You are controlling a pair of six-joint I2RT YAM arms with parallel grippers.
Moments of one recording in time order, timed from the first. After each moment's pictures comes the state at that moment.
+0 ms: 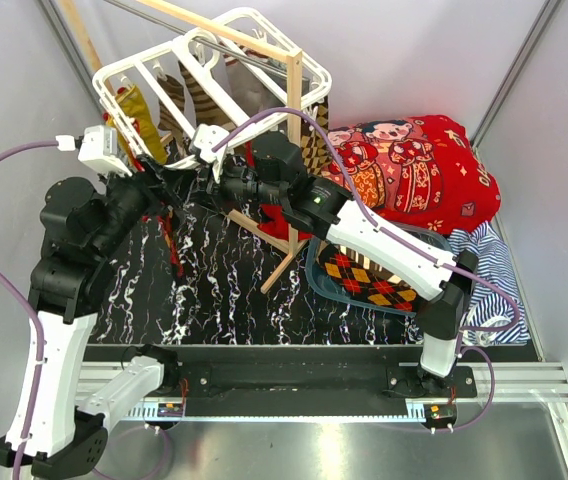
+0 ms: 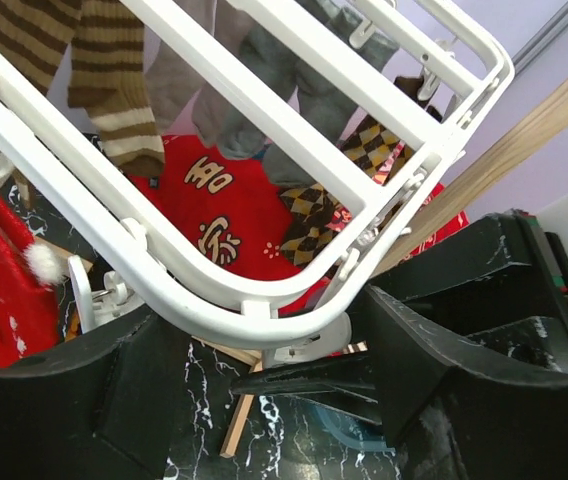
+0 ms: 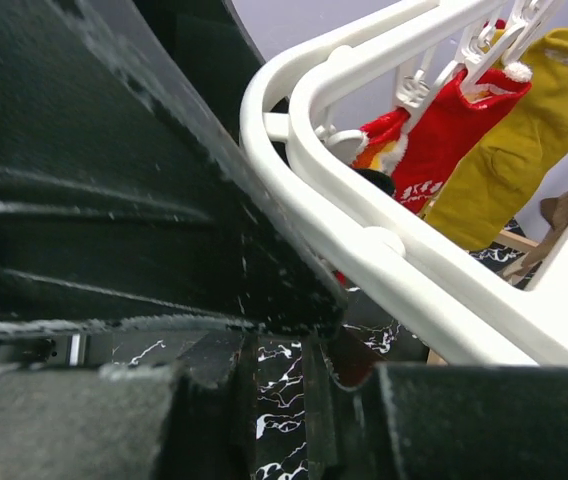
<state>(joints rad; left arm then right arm) -0.25 0.87 1.42 -0.60 0.13 -0.45 1.01 1.84 1.99 -0.21 -0.36 -0.15</state>
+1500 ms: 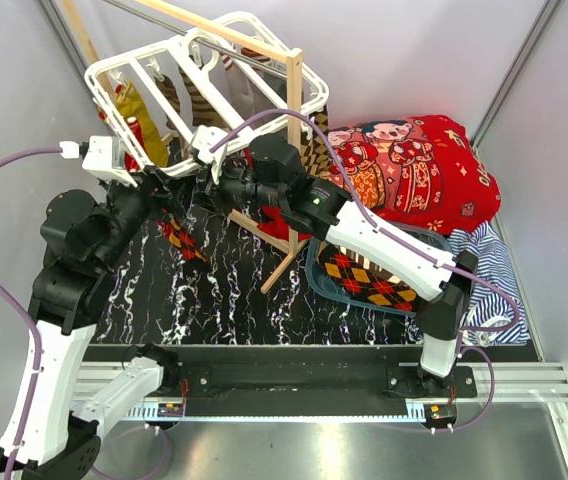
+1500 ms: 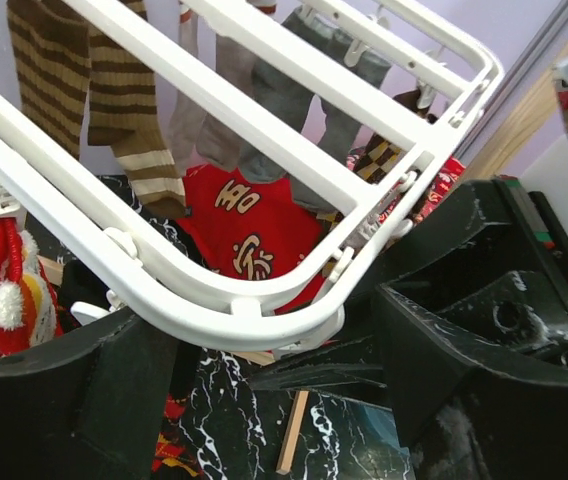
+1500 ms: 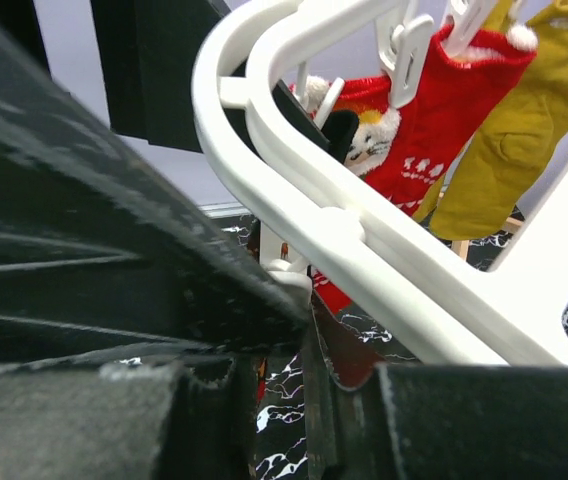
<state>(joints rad) -0.32 0.83 1.36 -0.54 0.06 -0.28 1.01 1.84 1.99 -0.23 -0.33 -0.14</state>
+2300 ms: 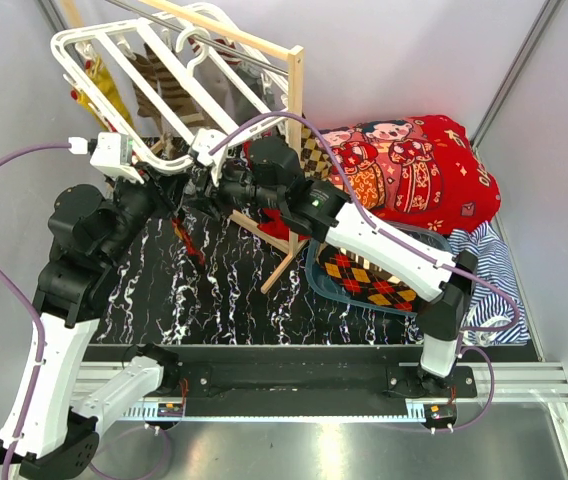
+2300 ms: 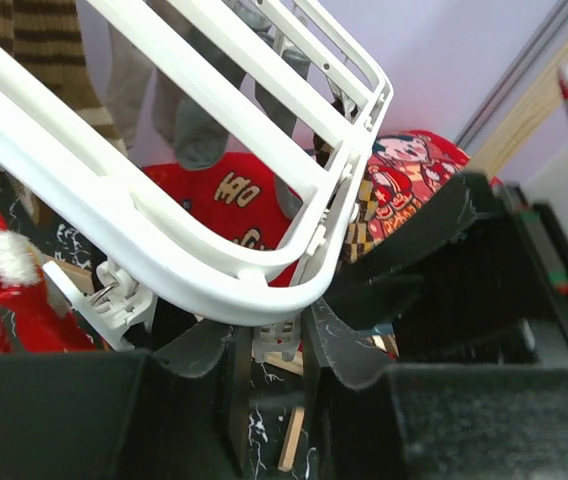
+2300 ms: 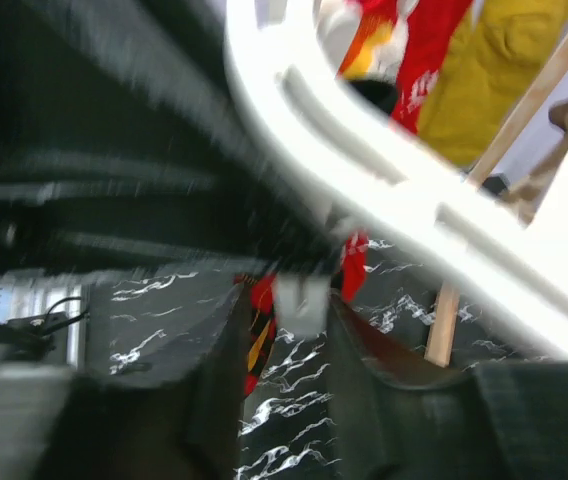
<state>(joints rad) -0.34 0.85 1.36 -0.54 0.04 -0.28 1.02 1.84 1.98 -0.23 -0.30 -0.14</state>
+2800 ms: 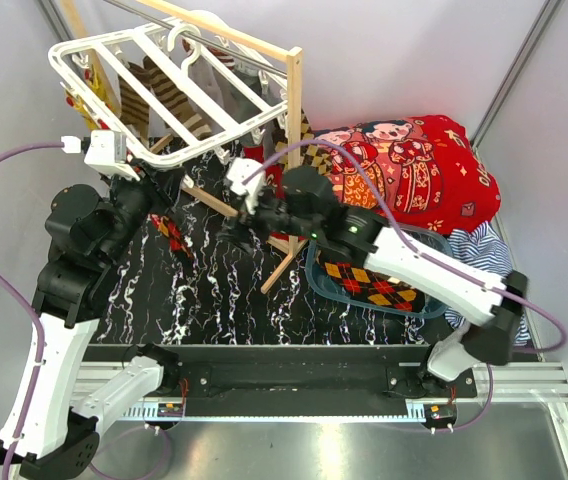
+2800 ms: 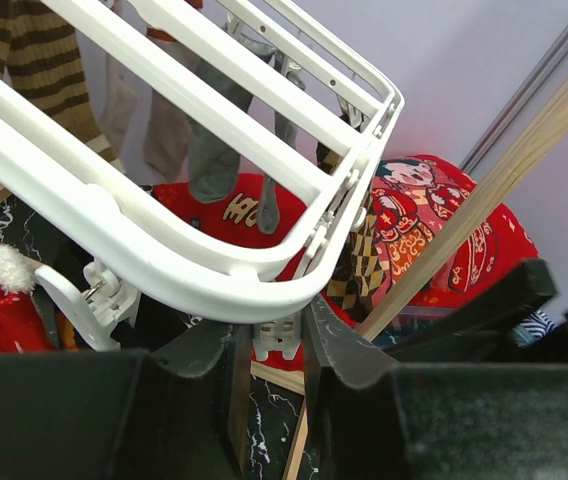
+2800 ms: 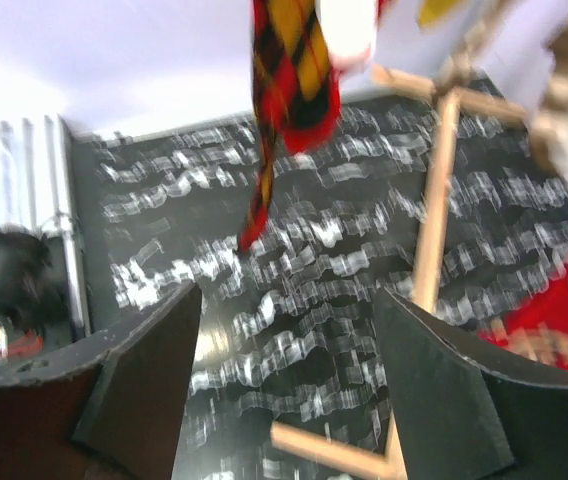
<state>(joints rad) -0.33 0.85 1.36 -0.51 0.00 -0.28 1.03 1.58 1.63 -0.25 -0.19 -0.14</state>
